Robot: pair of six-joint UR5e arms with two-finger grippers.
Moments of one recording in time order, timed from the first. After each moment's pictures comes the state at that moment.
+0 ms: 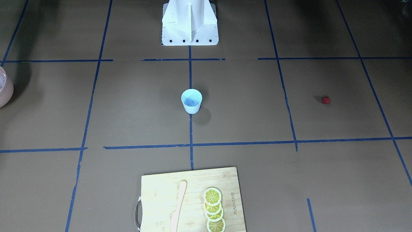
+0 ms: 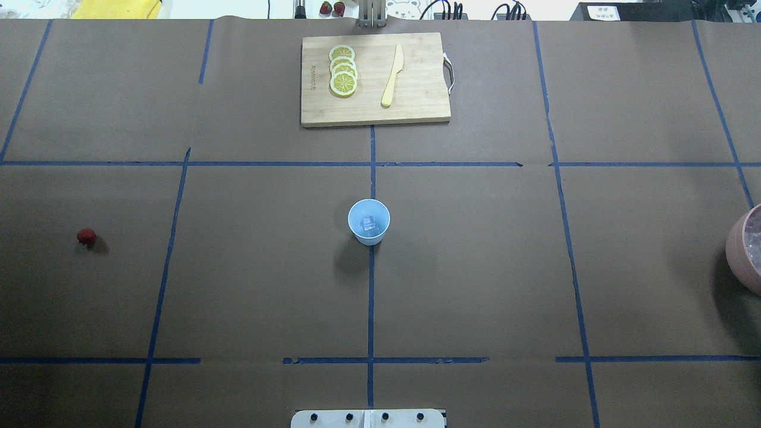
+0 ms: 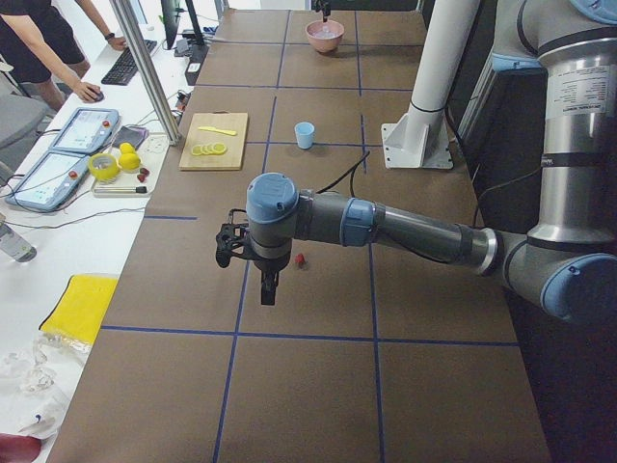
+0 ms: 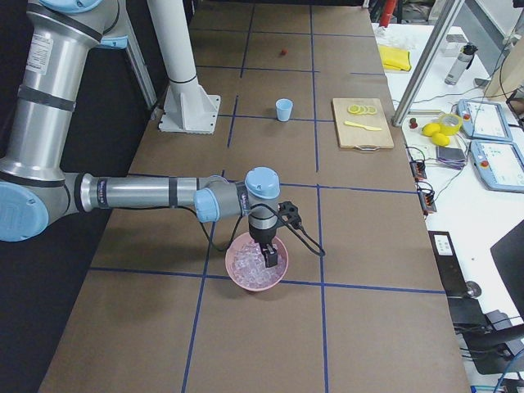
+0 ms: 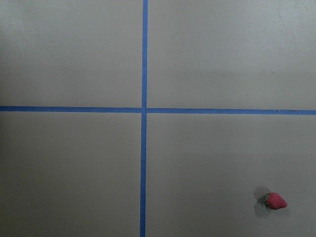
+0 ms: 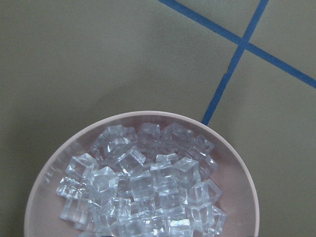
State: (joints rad) left arm -1.63 -1.52 -1.86 -1.46 -2.41 -0.06; right arm 1.32 -1.86 1.86 -1.37 2.18 -0.12
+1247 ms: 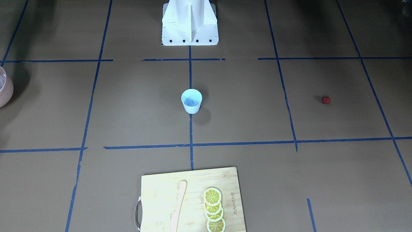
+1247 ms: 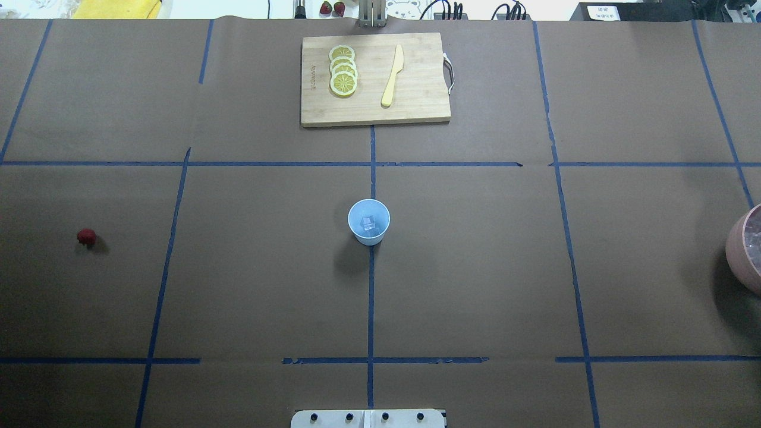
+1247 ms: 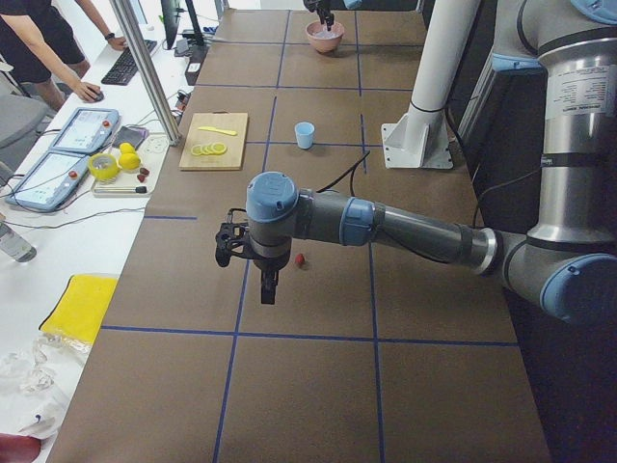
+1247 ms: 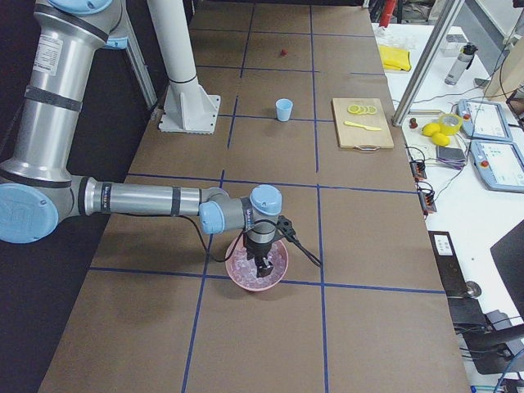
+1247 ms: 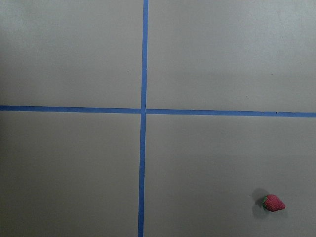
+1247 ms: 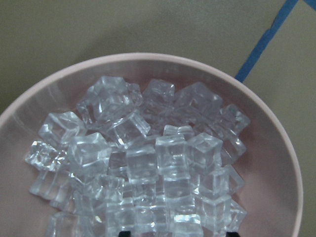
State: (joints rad) left arm -1.63 -1.52 -1.86 -1.46 -2.41 -0.07; right arm 1.24 -1.85 1.76 -1.37 2.16 -0.22
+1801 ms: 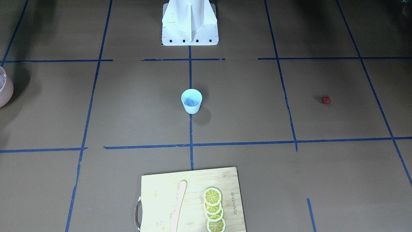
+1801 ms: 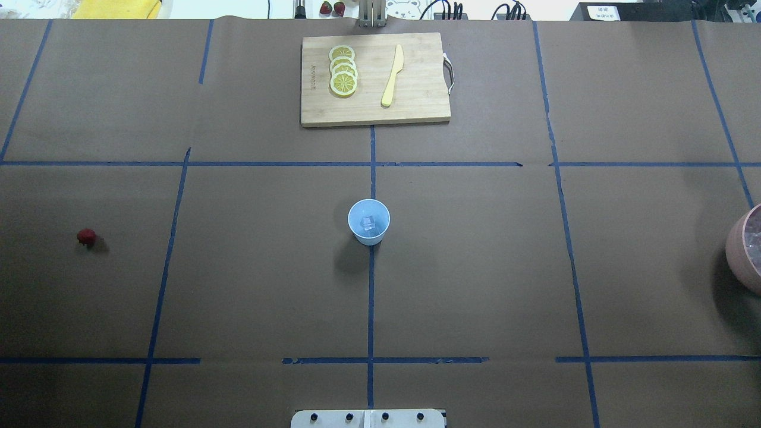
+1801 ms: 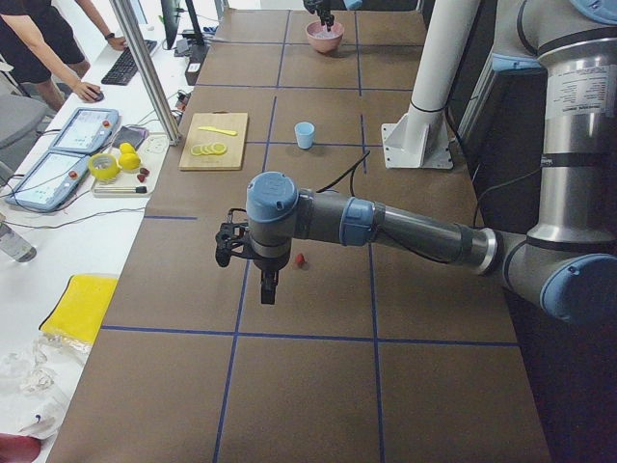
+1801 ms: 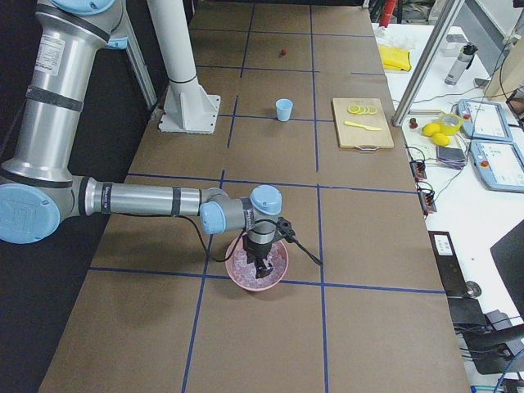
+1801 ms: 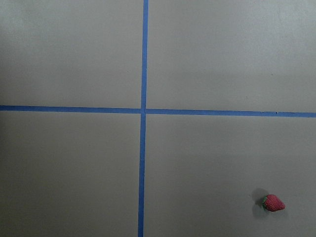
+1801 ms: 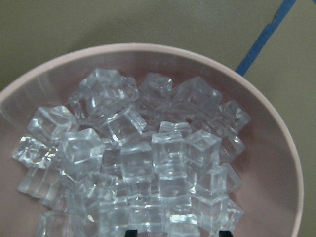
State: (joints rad) left arm -1.63 -1.52 -1.86 -1.46 -2.41 -0.07; right arm 1.22 -1.85 1.76 -1.37 2.13 -0.22
